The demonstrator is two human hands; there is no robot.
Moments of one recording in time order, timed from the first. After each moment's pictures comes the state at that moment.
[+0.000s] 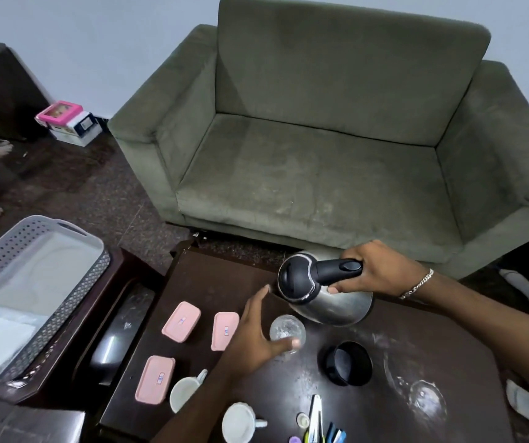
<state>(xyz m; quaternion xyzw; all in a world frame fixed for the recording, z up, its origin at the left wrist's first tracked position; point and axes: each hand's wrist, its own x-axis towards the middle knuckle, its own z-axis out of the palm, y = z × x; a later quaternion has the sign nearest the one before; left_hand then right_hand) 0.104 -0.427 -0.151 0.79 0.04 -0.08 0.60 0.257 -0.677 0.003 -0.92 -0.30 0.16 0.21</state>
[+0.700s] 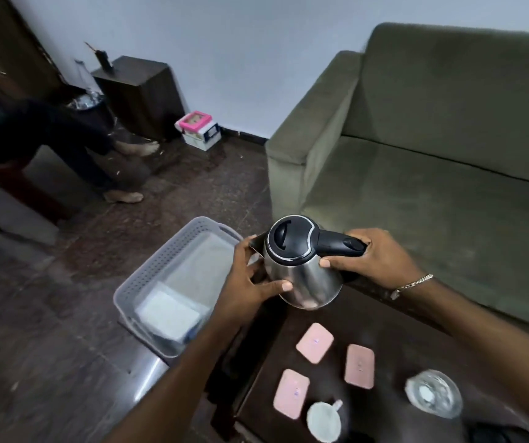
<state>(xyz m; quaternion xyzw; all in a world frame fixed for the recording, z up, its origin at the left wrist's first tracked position) 0.095 -0.117 -0.006 0.71 0.16 0.09 0.68 0.249 -0.339 0.047 -0.83 -0.32 0.15 0.44</state>
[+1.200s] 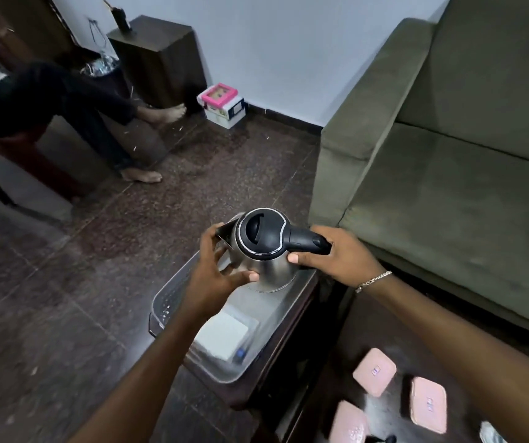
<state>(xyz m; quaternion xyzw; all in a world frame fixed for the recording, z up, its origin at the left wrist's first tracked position) 0.093 0.082 -0.048 0.72 0.22 0.12 0.65 0.261 -0.131 -0.019 -0.79 -0.35 0.22 0.45</state>
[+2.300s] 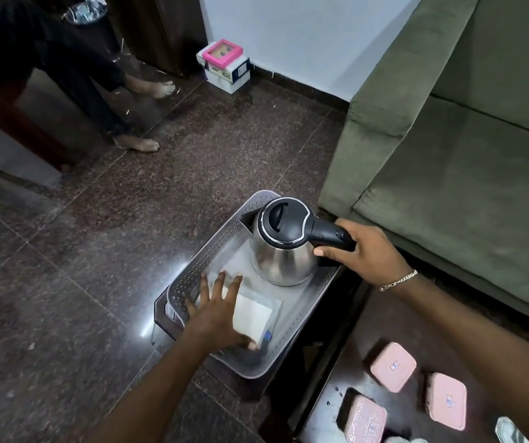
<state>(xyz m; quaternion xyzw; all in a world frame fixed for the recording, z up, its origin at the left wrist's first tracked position) 0.039 0.113 -0.166 0.91 0.23 -0.29 0.19 0.278 -0.118 -0.072 -0.84 -0.38 0.14 0.36</state>
